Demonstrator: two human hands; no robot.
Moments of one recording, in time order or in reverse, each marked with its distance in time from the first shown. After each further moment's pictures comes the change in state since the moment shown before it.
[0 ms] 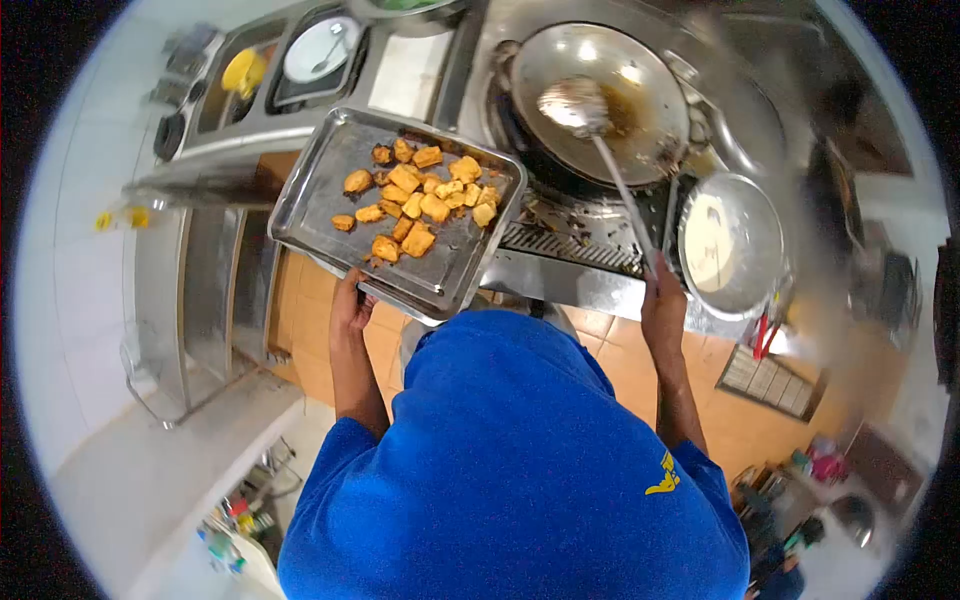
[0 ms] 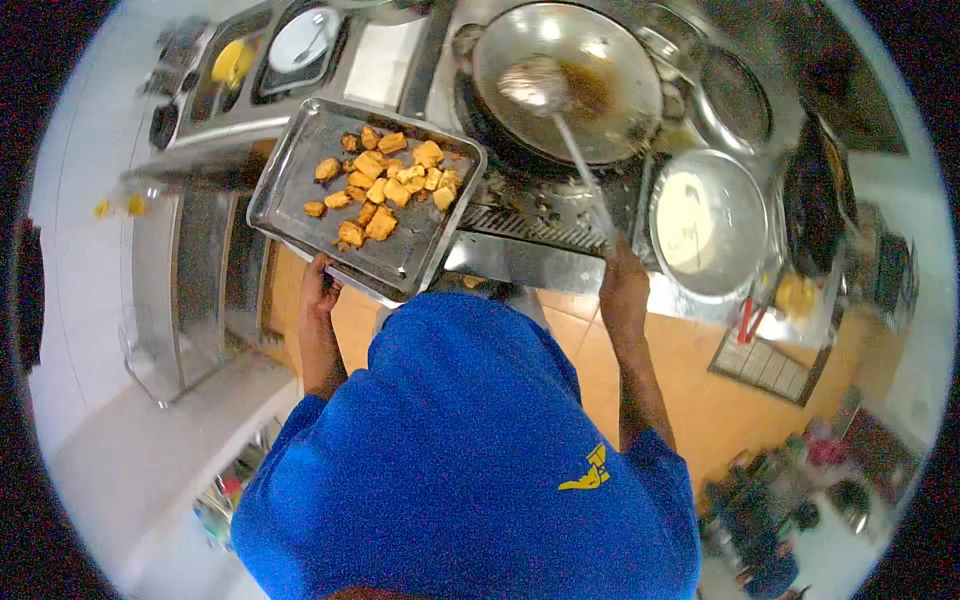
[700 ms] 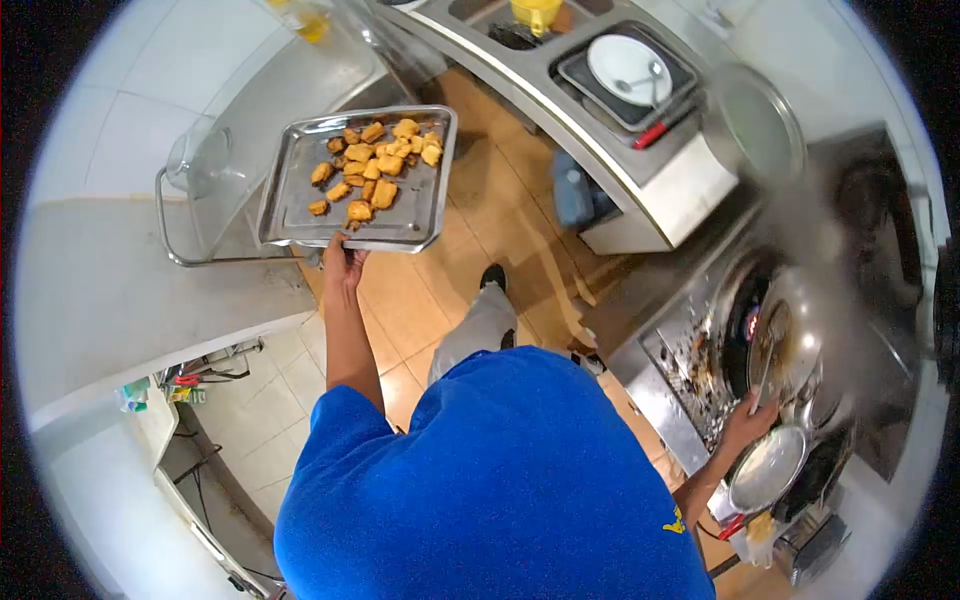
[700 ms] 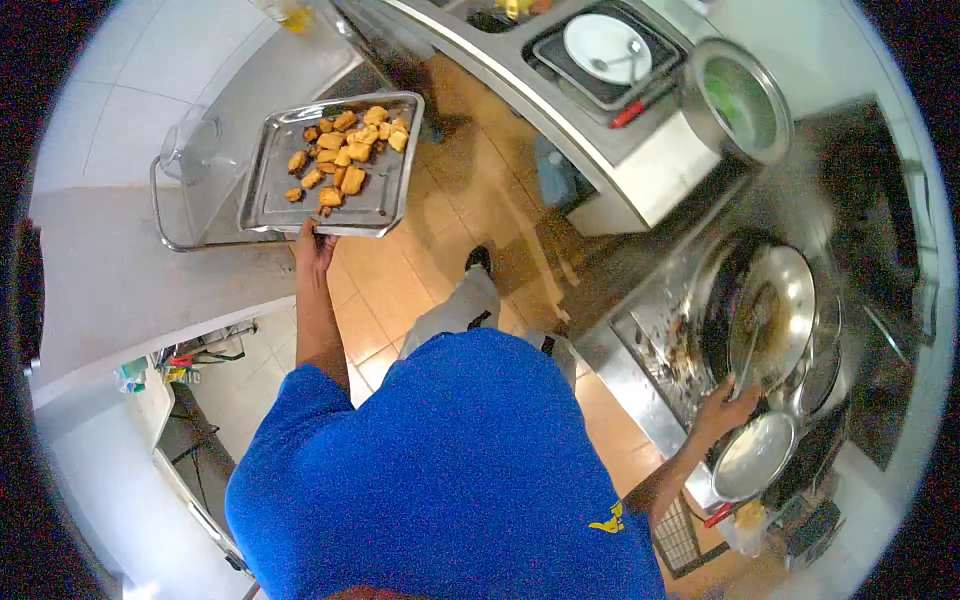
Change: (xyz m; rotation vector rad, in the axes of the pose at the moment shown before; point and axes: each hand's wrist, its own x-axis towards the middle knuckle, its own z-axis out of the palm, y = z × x) left_hand 0.003 -0.057 0.024 -0.138 0.438 0.340; right_hand -0.028 0.292 -0.082 -0.439 0.178 0.232
